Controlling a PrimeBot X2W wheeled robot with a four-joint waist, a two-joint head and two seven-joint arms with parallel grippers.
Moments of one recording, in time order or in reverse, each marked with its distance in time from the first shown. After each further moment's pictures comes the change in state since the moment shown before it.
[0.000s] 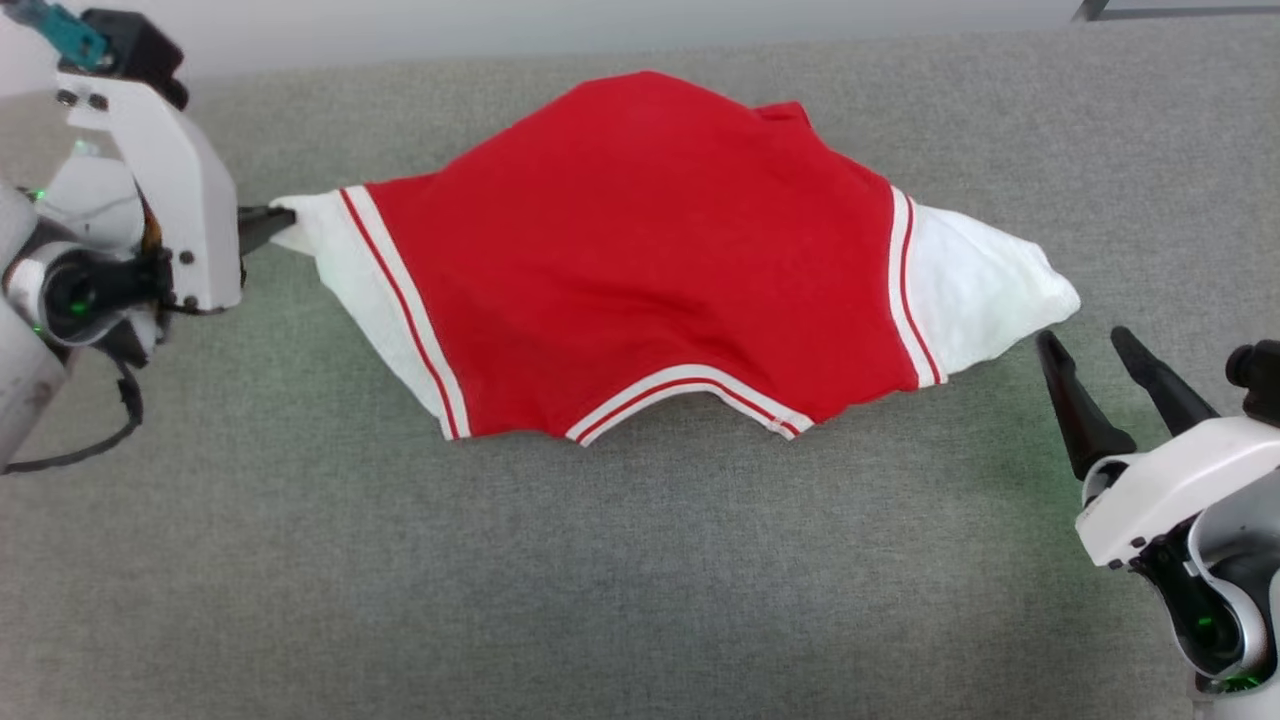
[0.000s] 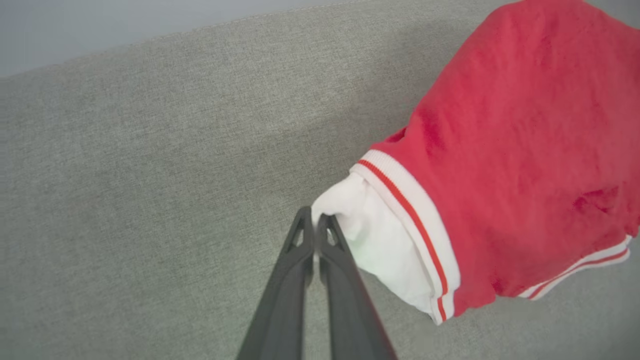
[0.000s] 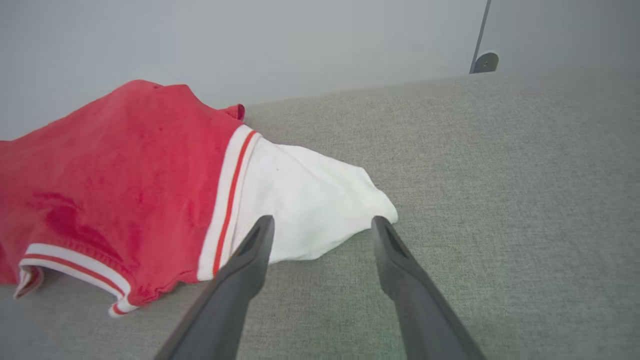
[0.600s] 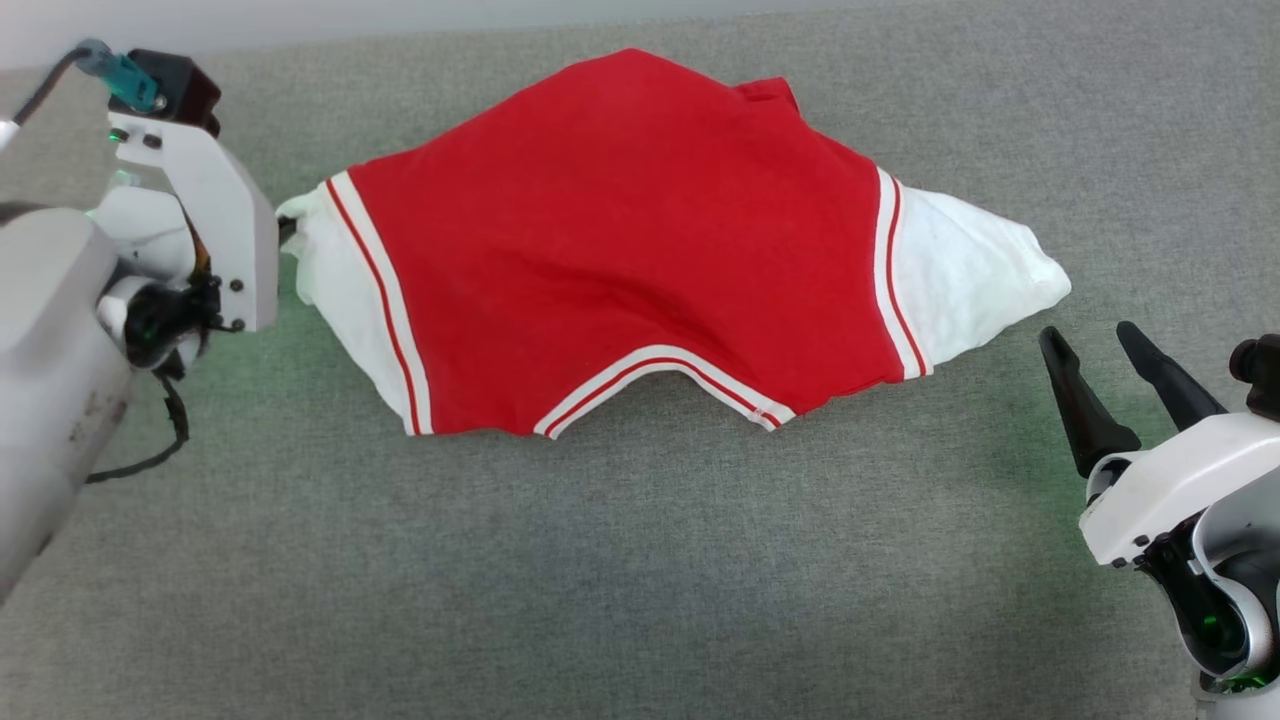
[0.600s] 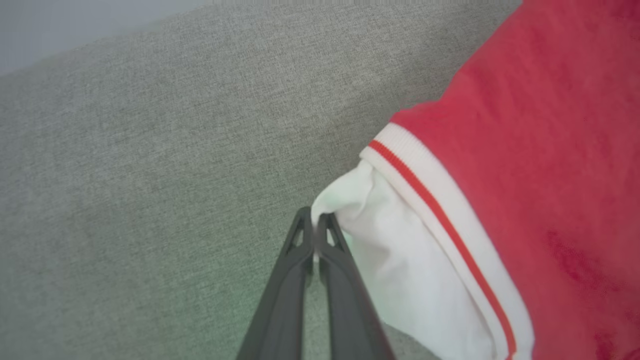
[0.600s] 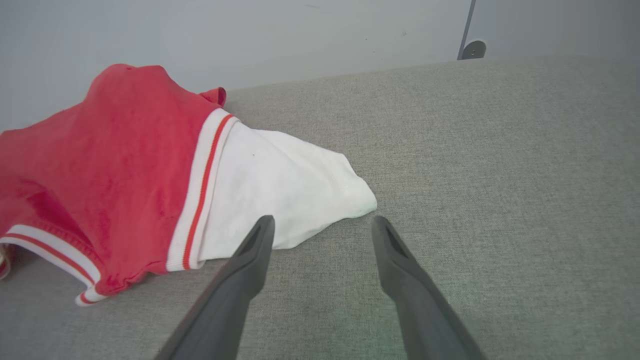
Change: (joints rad) left arm 0.040 -0.144 0.001 0.250 0.163 0.000 -0.131; right arm 0.010 0.010 -0.016 -0.046 -0.031 0.000 0.040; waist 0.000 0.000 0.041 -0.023
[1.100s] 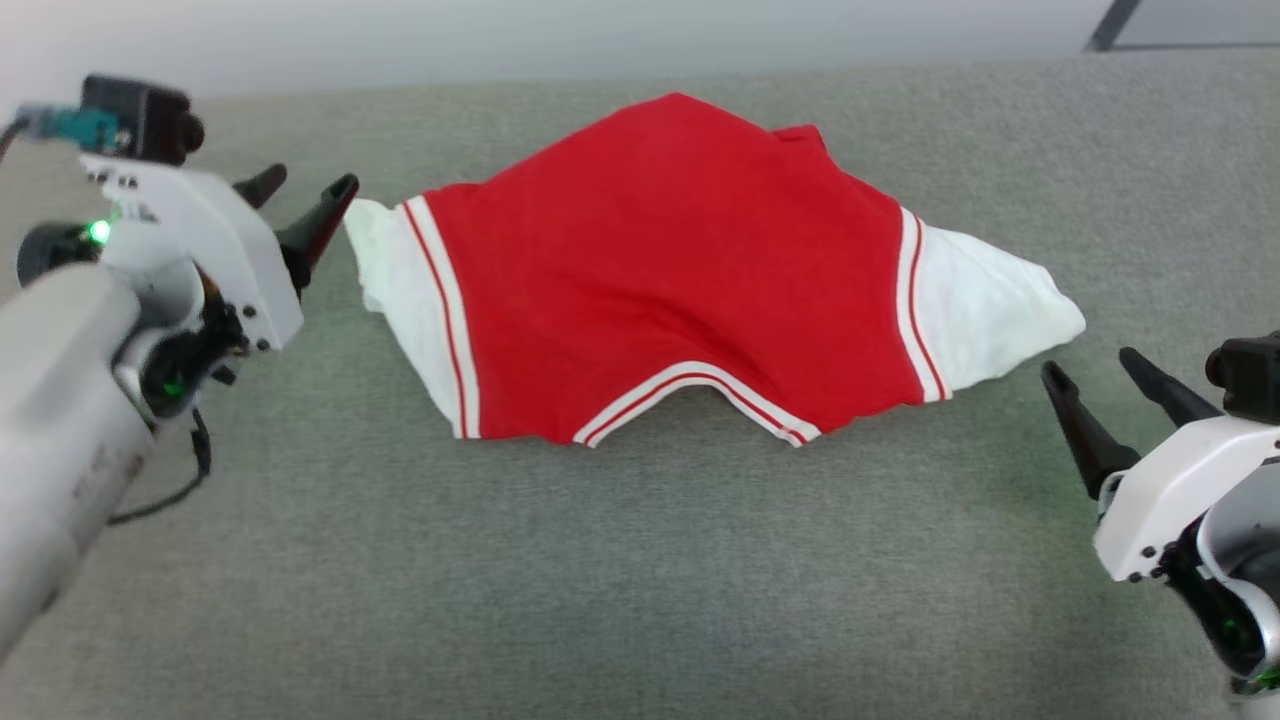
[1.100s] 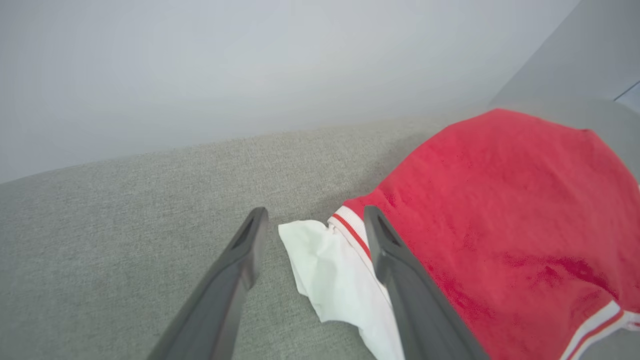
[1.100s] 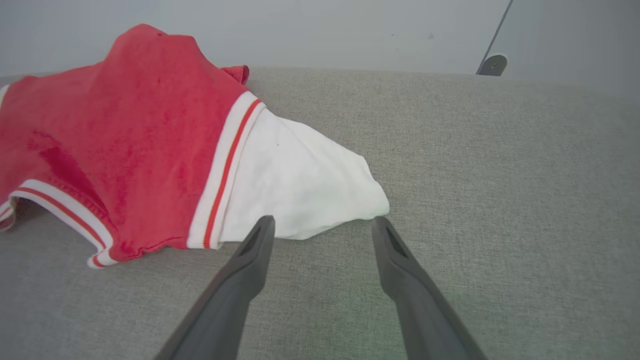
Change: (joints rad) left arm 0.088 0.044 0.054 -0.142 -0.051 0.000 -0.324; right arm -0.003 -0.091 0.061 0.029 -0.023 0.000 0.059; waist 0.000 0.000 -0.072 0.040
